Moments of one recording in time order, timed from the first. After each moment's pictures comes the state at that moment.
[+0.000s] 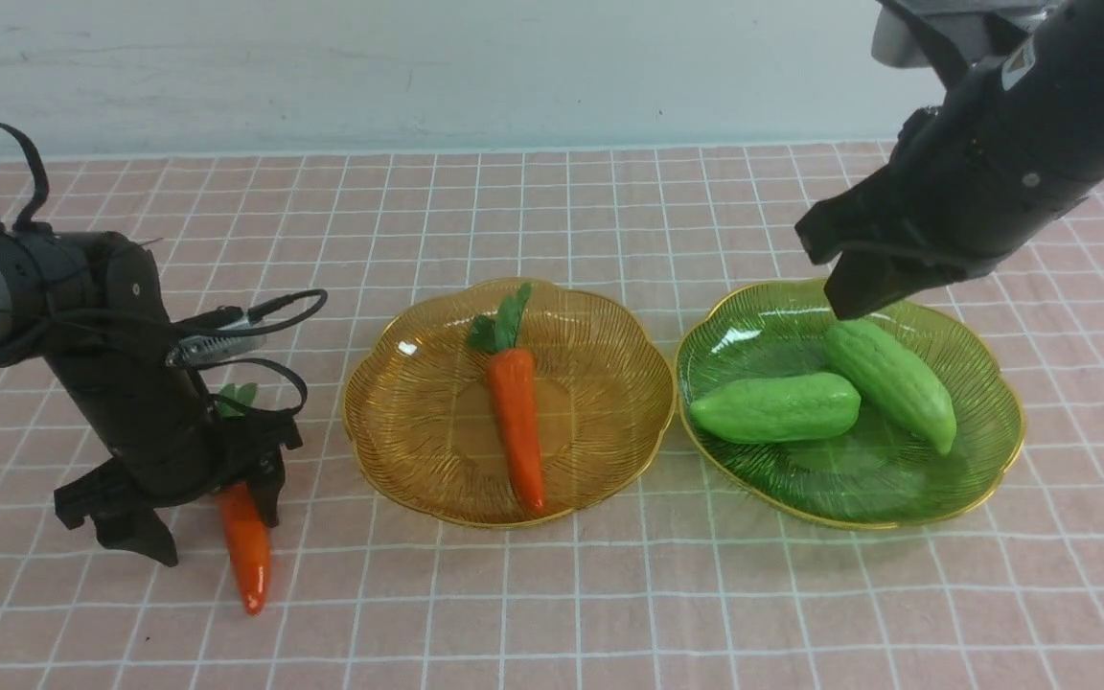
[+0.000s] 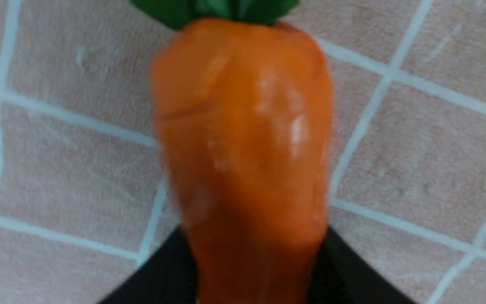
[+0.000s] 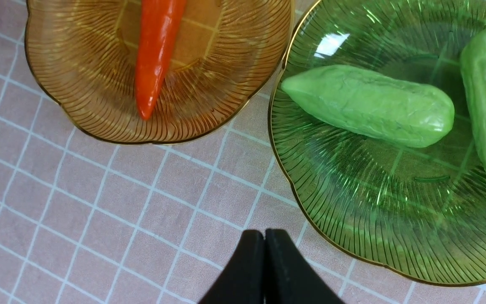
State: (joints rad) right arm 0.38 1.60 -1.54 0.21 1.26 -0.01; left arm -0.05 1.91 -1.17 -0.04 0.83 -0.43
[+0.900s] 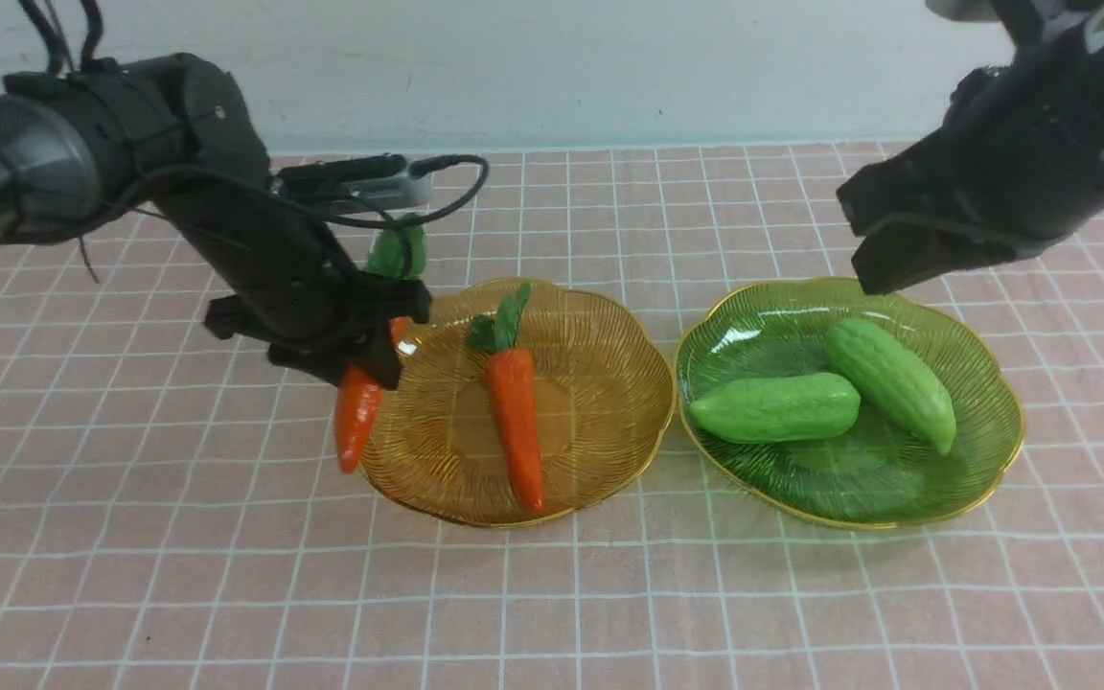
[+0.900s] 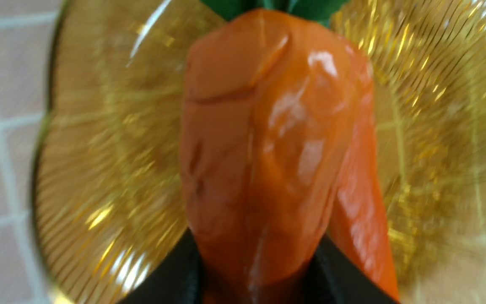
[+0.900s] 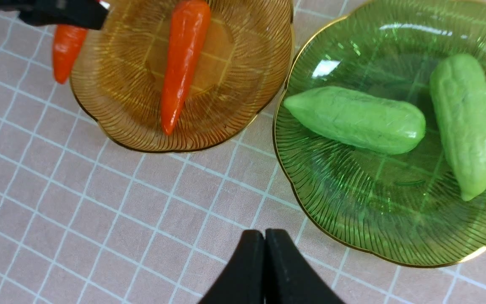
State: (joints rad) right arm 0.38 1.37 -1.49 0.18 1.26 0.01; left arm -0.23 2.03 -1.64 -0.33 0.94 0.05
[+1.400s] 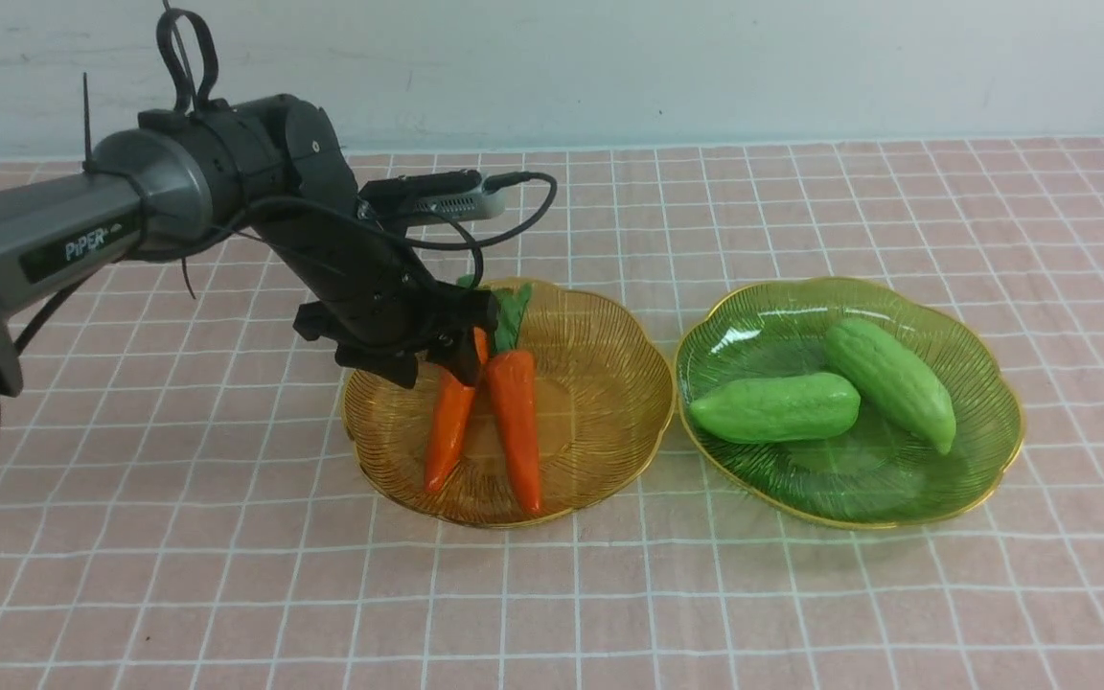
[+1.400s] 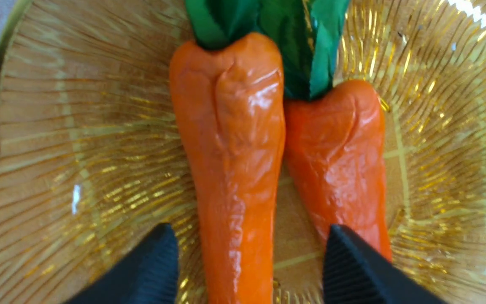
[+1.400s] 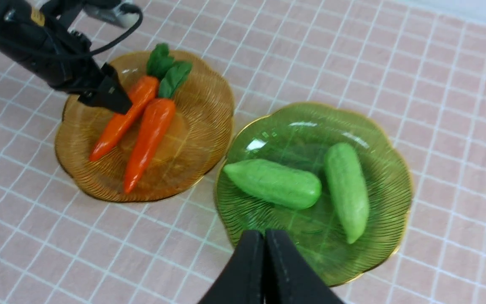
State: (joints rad) right arm 0.38 0.98 -1.45 -0.05 1.27 0.04; left arm -0.24 2.10 -1.66 -0.36 0.90 0.06
